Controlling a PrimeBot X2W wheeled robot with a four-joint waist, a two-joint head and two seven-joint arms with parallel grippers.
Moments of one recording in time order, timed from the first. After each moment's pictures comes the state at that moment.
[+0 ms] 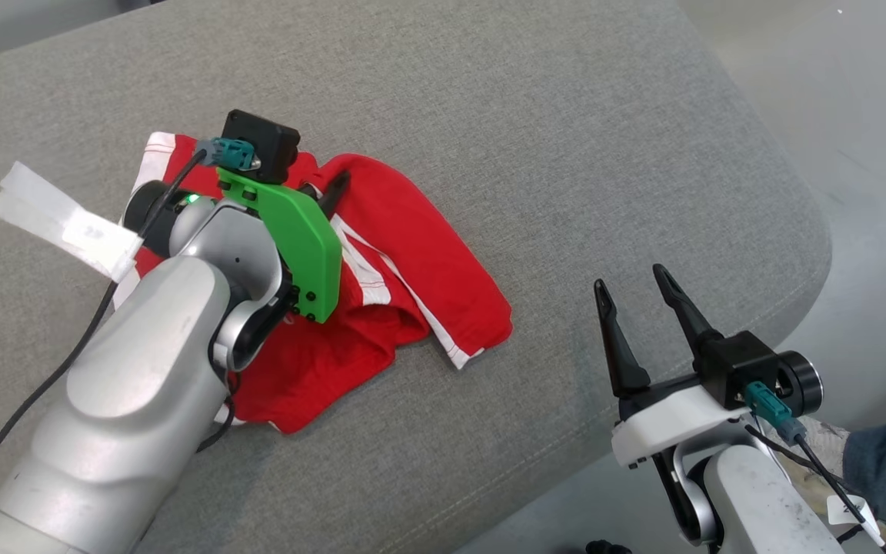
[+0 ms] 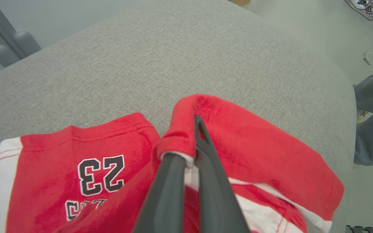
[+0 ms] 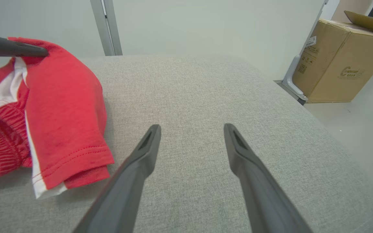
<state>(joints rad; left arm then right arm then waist) -0.75 0.23 -0.71 0.34 -0.67 -0.01 0.33 -0.10 -0.04 0.32 0.14 0.08 -0.08 -0.25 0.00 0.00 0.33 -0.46</state>
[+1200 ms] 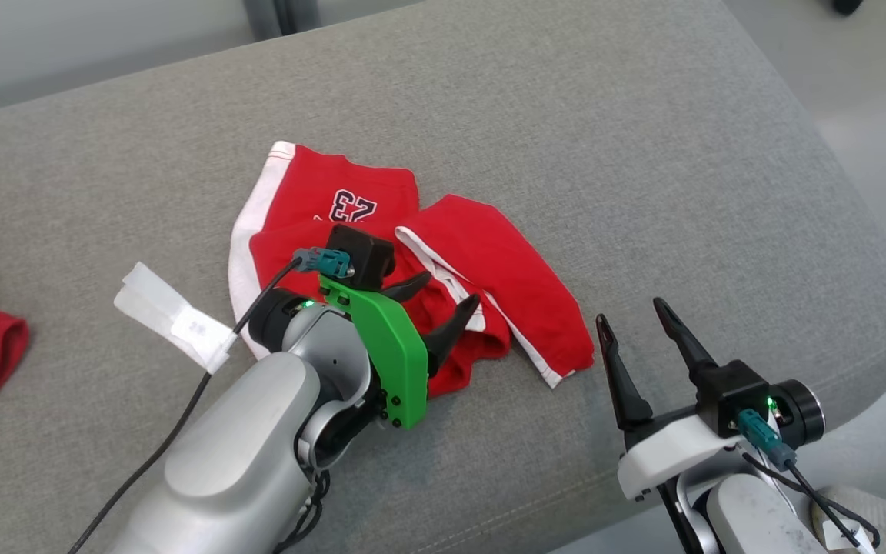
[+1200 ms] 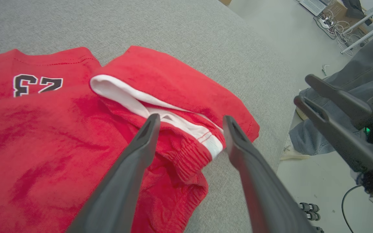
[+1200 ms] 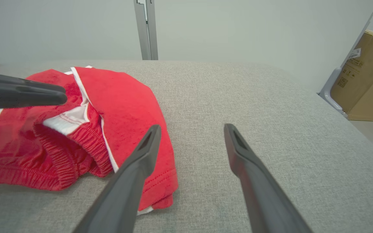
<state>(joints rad) -0.58 0.11 -0.78 0.33 -0.77 -0.06 0.28 -0.06 -0.06 0.34 0.16 0.07 -0.09 -0.25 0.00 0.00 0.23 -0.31</state>
